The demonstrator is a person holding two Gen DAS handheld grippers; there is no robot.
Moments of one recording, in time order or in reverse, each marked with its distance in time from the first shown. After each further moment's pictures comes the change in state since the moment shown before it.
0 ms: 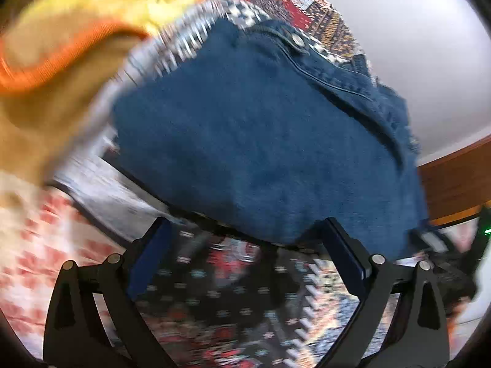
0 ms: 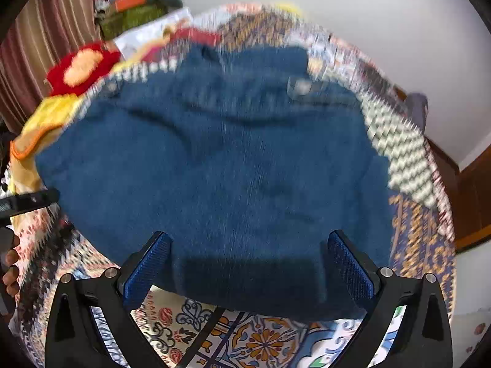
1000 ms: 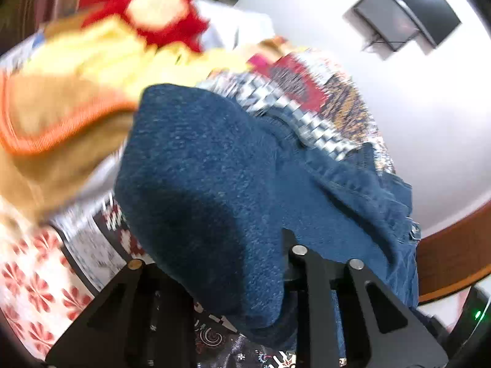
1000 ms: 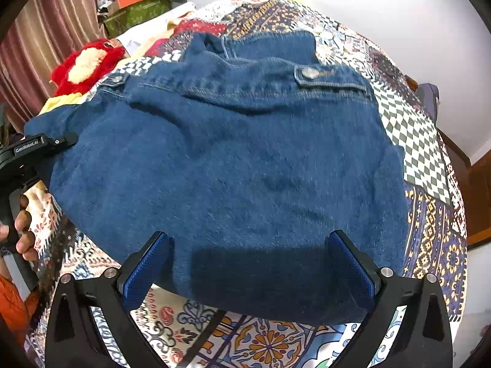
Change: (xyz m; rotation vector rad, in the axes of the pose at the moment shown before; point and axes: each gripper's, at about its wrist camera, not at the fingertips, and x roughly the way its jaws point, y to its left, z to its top) left arm -0.020 -0.028 0.035 -0.099 -0.363 0.106; right arm -0.003 -0.005 0.002 0.009 -0.002 0.058
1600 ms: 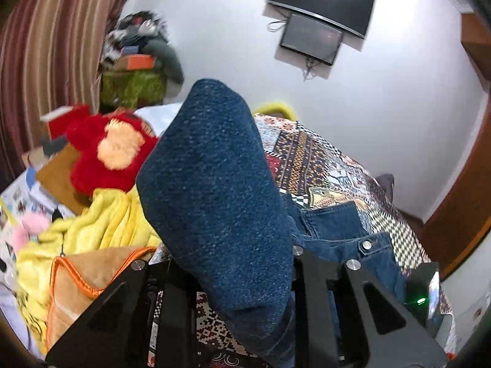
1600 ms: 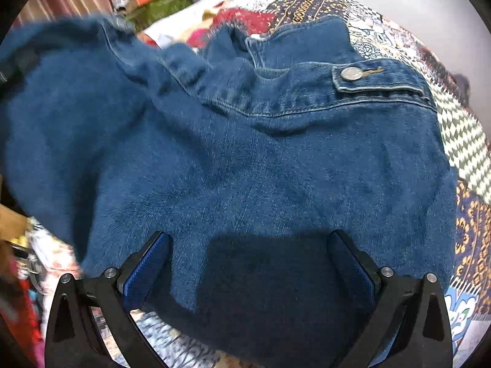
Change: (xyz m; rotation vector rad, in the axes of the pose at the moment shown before) left arm -0.095 -0.073 0.034 0.397 -0.282 0.001; right arm 0.038 0.076 0.024 -0.014 0.045 0.116
